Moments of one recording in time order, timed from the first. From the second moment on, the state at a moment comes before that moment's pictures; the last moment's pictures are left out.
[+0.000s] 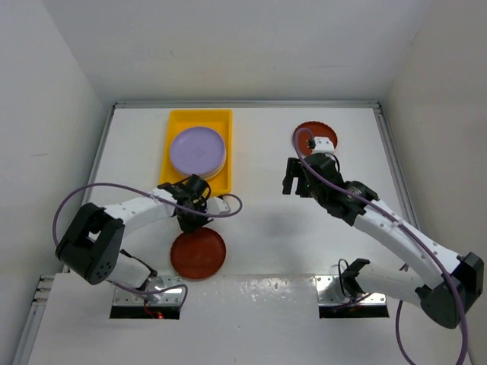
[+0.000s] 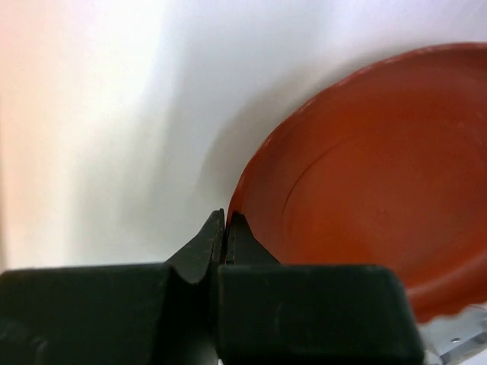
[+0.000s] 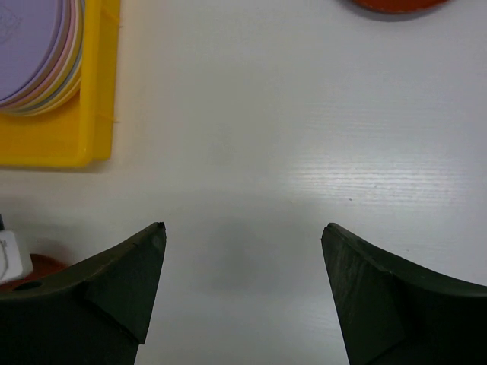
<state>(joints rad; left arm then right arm) -0.54 1.42 0.71 -0.64 0.12 0.58 0.66 1.10 0.91 -0.52 0.38 0.52</state>
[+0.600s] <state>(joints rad) -0.21 1.52 1.68 -0.83 0.35 0.45 0.52 1.13 0.87 -0.52 0.34 0.54</state>
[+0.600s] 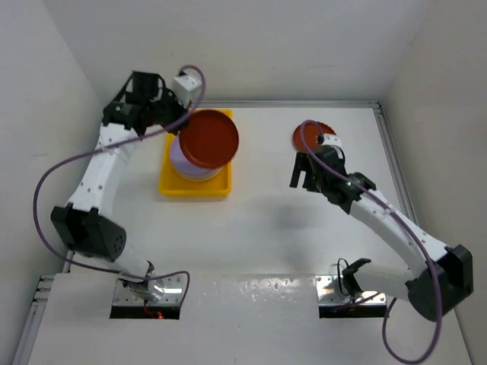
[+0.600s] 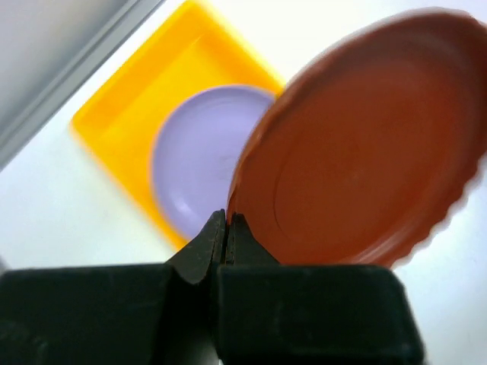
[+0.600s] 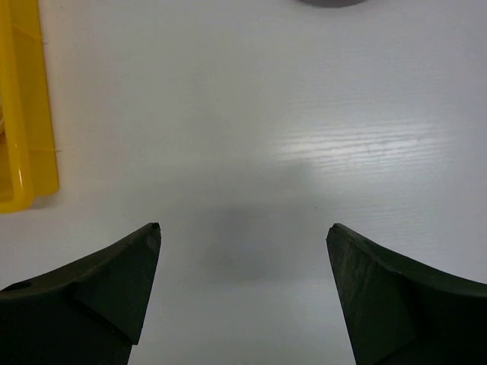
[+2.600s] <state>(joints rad) 0.11 2.11 2.10 -0.93 0.26 0.29 0.16 1.96 1.62 -0.39 0.08 0.76</state>
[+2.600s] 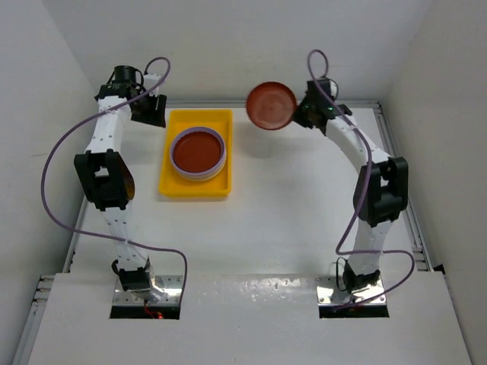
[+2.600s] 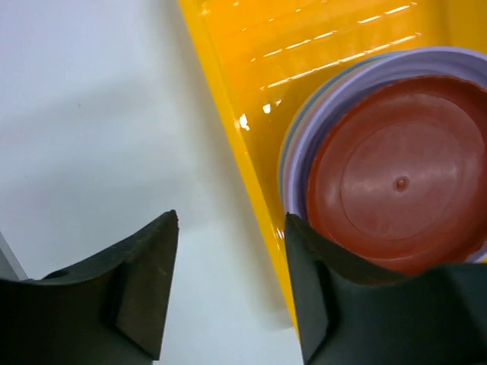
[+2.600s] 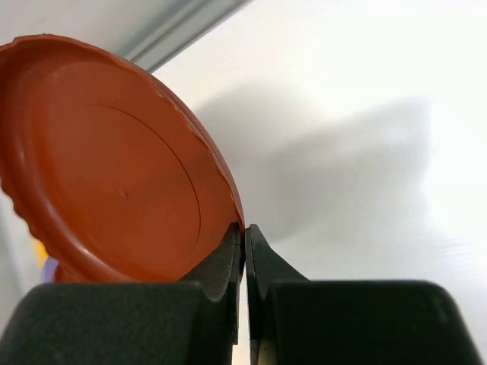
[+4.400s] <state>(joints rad) 0.19 1.97 2.03 -0.86 0.22 0.25 0.59 2.04 1.84 -0.50 0.08 0.27</state>
